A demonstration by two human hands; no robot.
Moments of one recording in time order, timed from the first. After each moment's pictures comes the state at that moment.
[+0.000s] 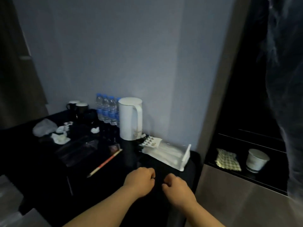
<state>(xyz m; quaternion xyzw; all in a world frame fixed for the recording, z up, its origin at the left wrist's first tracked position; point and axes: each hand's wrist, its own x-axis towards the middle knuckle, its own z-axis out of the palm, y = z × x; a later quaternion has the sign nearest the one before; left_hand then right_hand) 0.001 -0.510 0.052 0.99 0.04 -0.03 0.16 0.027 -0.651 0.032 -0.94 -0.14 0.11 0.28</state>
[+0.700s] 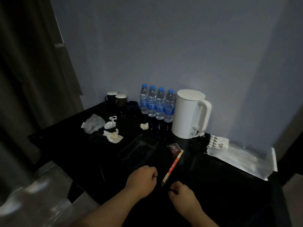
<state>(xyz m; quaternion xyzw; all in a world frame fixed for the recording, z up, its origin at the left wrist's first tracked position) -0.022 -0.201 0.015 0.97 0.07 -0.04 0.22 0.008 -0.361 -0.018 -0.91 -0.09 0.23 0.33</state>
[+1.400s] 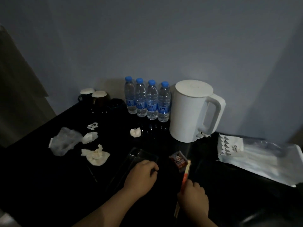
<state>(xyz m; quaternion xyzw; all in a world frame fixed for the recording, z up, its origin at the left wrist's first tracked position) 0.122 -0.129 -0.018 0.96 -0.01 -0.01 0.28 0.121 -0.303 -0.044 -0.96 0.05 0.20 0.20</state>
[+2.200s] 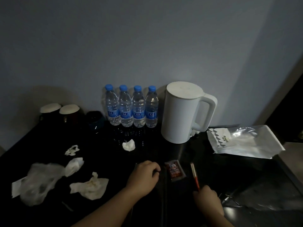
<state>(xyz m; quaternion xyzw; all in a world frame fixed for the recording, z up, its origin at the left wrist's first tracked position) 0.186 -0.060 -0.028 0.93 -0.18 -0.05 0.31 0.122 -0.253 -0.038 -0.87 0.35 0.20 0.29</state>
